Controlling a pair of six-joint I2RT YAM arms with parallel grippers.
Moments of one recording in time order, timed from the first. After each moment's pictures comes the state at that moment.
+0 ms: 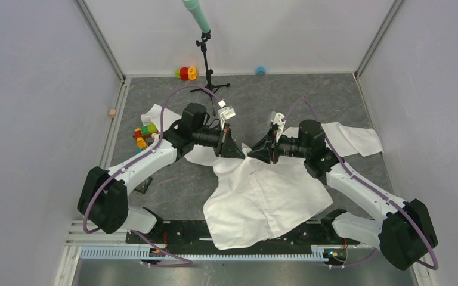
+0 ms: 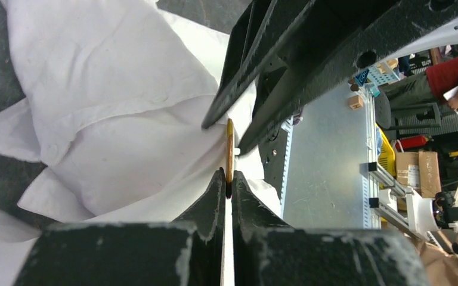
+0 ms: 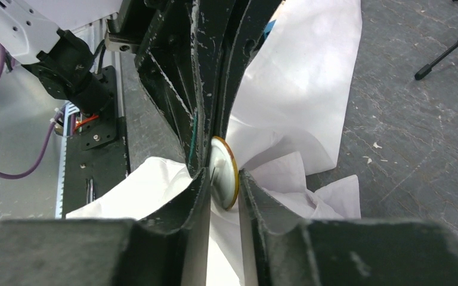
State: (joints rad) left arm -0.57 1.40 0.96 -0.08 0.96 -0.29; right arm 0.52 1.11 0.66 0.22 -0.77 0.04
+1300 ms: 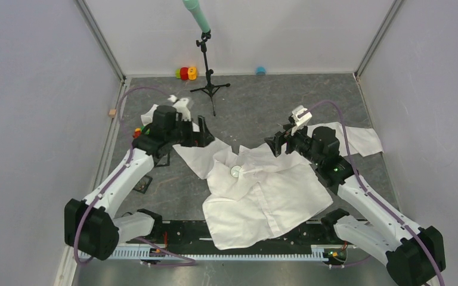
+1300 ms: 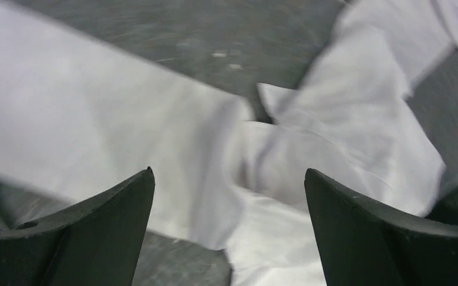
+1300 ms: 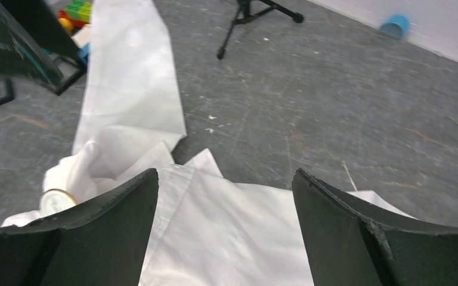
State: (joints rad) left arm -0.40 1.21 0.94 -0.35 0.36 -0.28; right arm 0.48 0.92 0.62 0.11 -0.21 0.00
